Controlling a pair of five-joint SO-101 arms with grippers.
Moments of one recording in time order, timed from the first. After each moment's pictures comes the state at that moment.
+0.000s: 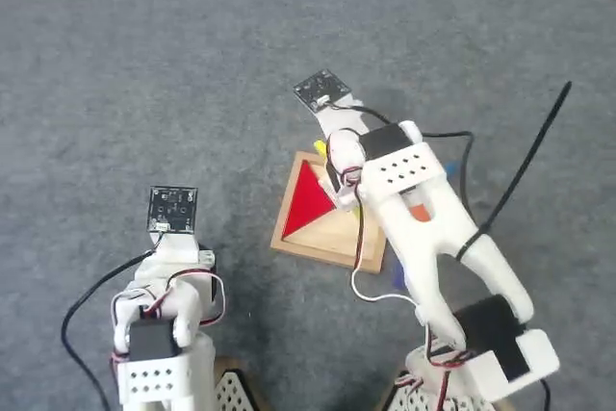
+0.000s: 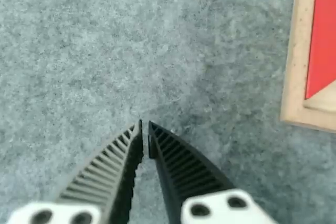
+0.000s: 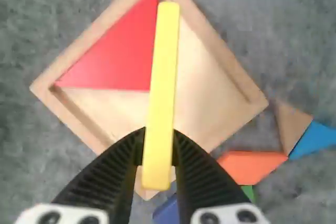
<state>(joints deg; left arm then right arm) -12.0 -103.0 97.2 72.0 -1.7 -27.9 -4.8 18.4 70.2 10.7</state>
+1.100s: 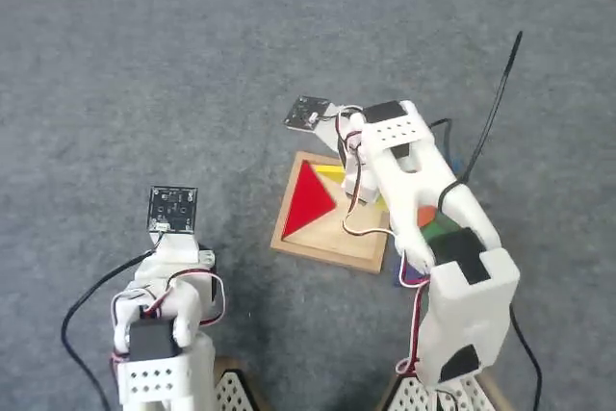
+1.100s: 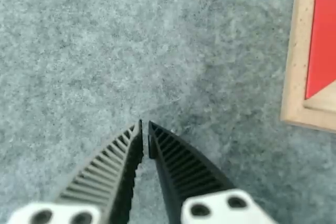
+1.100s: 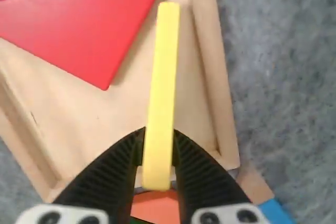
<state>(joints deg) -12.0 -103.0 97.2 72.0 -1.7 -21.5 19.9 4.2 69.7 44.3</state>
